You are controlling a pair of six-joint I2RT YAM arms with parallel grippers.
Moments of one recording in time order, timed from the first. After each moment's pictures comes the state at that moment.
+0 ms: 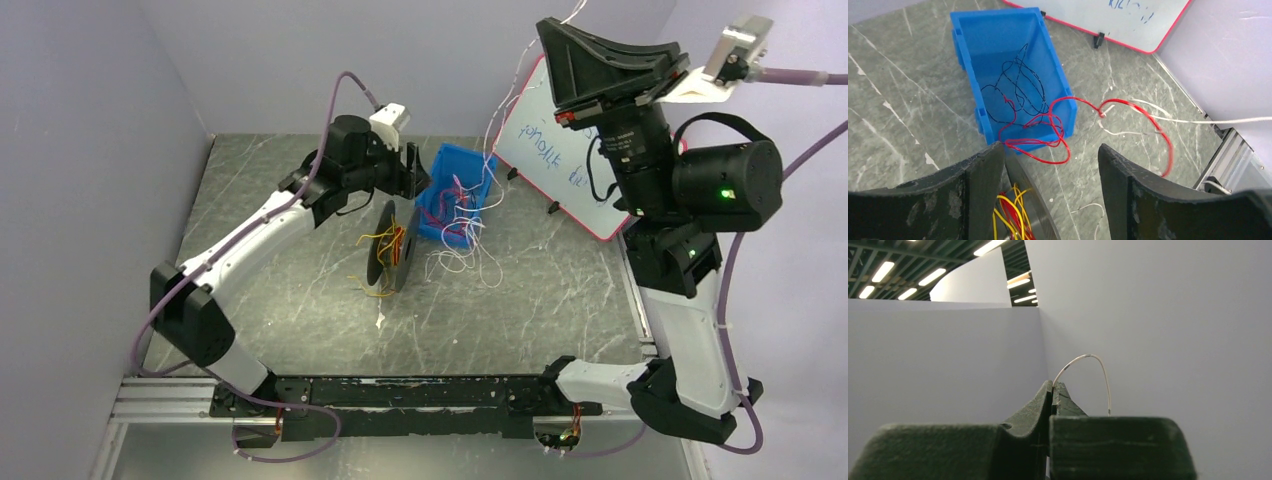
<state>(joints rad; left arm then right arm) -0.63 1.54 1.47 -0.26 0.20 -0.27 0.68 1.20 1.96 -0.02 -0.03 0.16</state>
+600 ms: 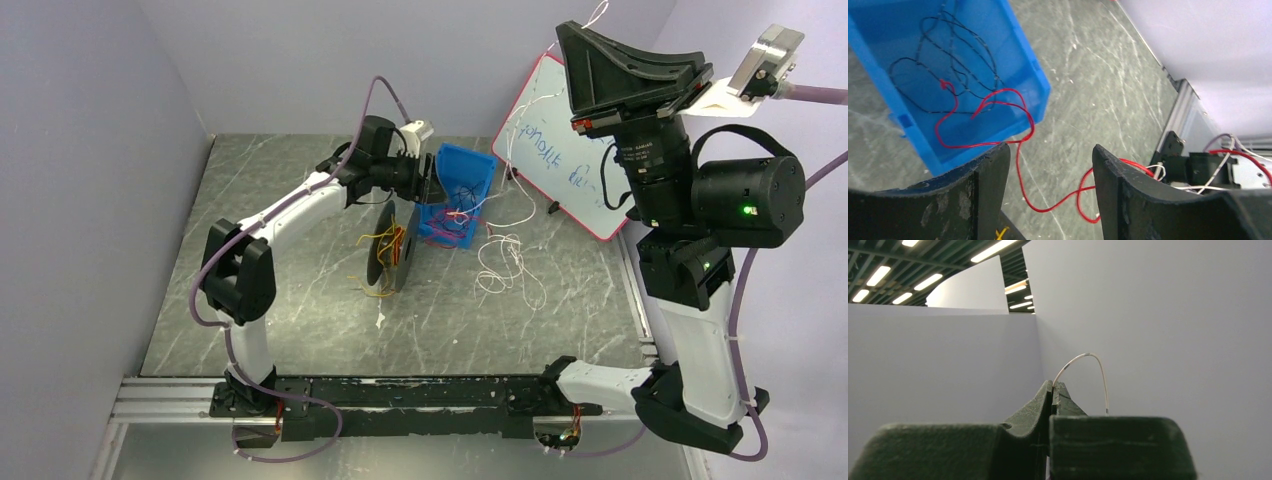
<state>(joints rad) -0.58 1.88 1.62 -0.27 0.55 -0.30 0.68 1.15 1.96 -0.02 -0.02 0.14</state>
